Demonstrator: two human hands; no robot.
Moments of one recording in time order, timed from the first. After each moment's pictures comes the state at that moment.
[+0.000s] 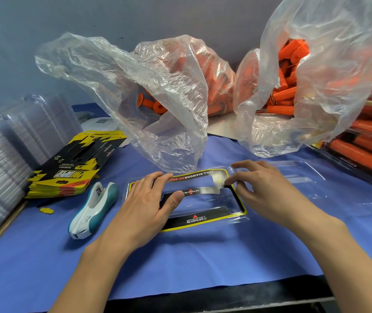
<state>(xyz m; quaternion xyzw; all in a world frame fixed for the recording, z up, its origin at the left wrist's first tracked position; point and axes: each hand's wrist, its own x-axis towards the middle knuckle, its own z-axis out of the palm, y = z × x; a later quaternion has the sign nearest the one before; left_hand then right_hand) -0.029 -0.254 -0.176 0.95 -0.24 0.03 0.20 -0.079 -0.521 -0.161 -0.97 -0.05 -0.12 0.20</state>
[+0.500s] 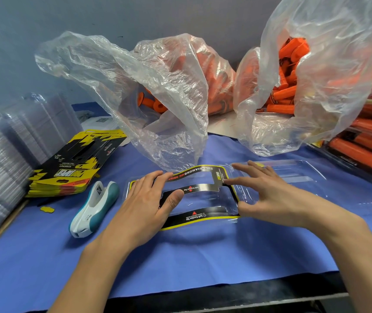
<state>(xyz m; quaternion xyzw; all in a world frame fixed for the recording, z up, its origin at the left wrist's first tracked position) -0.028 -0.253 -0.176 0.95 -0.24 0.03 0.20 -0.089 -0.532 -0.156 -0.97 -0.09 0.02 0.24</state>
